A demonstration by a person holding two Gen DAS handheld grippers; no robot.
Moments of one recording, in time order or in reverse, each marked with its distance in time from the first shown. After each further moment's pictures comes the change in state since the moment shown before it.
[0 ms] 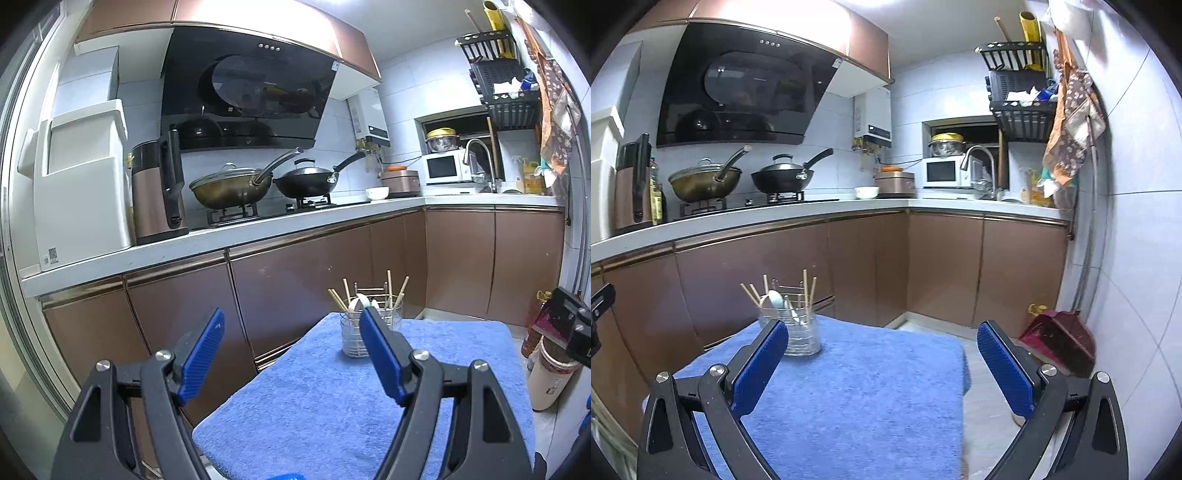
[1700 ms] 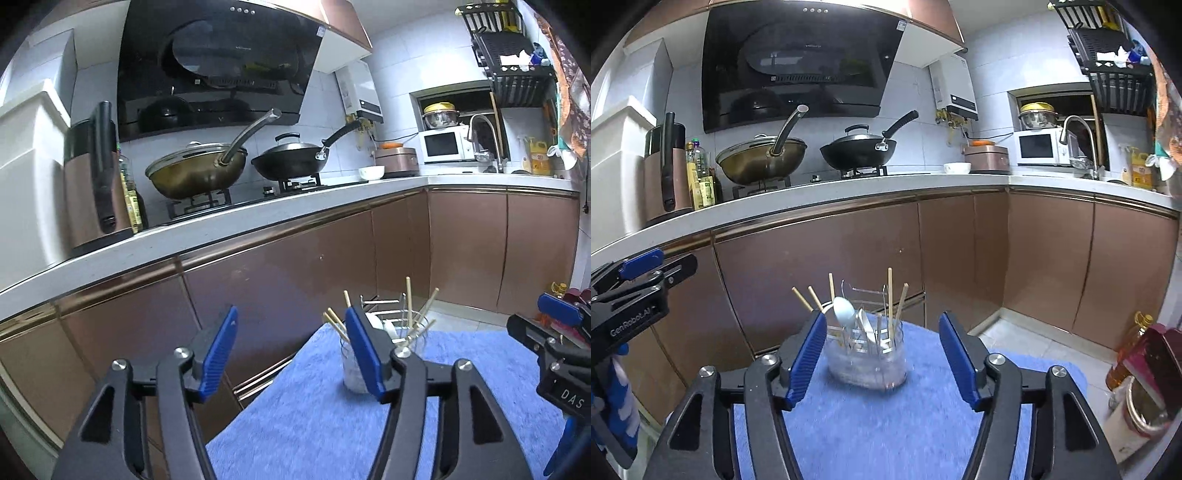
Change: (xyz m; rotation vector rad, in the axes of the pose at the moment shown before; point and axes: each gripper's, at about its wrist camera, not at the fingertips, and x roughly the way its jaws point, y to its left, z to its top) left arm 0.153 -0.024 0.028 0.049 0.068 -0.047; right arm 0.169 0.056 0.012 -0.014 0.083 0.383
